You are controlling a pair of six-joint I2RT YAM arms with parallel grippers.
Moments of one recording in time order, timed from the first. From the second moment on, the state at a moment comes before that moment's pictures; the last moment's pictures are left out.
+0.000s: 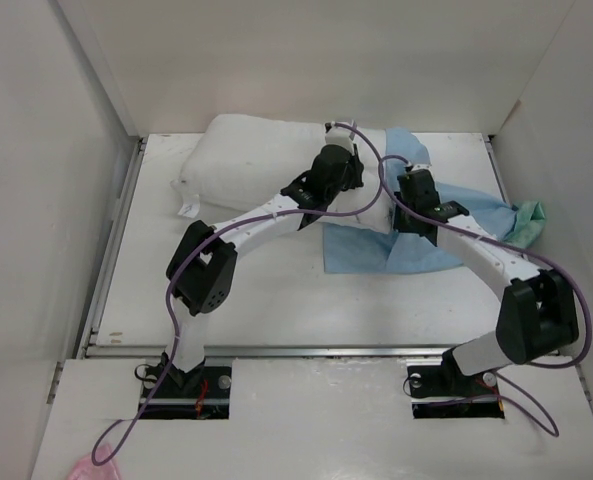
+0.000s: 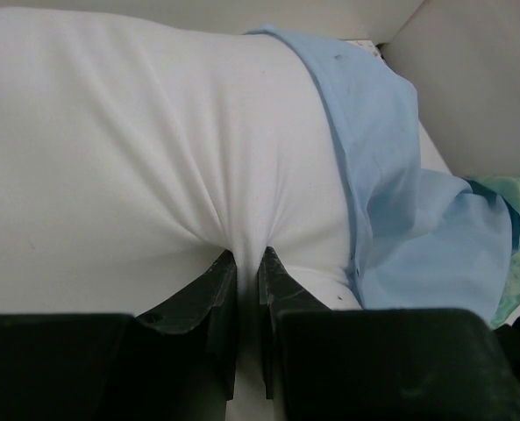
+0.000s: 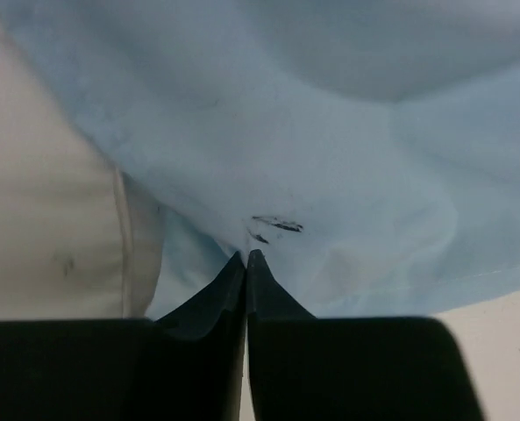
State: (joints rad) left arm -0.77 1.99 1.63 0.13 -0.24 -0.44; right arm 0.34 1.44 1.06 -0.47 0.29 0.32
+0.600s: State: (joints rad) left arm -0.87 2.15 1.89 0.01 -0.53 -0.68; right arm 0.34 1.08 1.12 -0.49 -0.06 0.32
